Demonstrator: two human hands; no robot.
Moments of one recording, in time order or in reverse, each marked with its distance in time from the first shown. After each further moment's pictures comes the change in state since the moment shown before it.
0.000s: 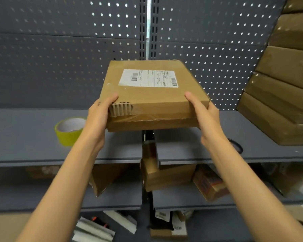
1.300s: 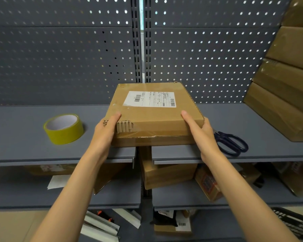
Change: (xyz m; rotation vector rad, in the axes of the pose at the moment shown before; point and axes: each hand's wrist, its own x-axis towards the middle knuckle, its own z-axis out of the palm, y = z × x) left_hand 0.010 -0.073 0.012 0.187 -0.014 -0.095; right_hand 0.018 0.068 -0.034 -0.144 -0.108 0.146
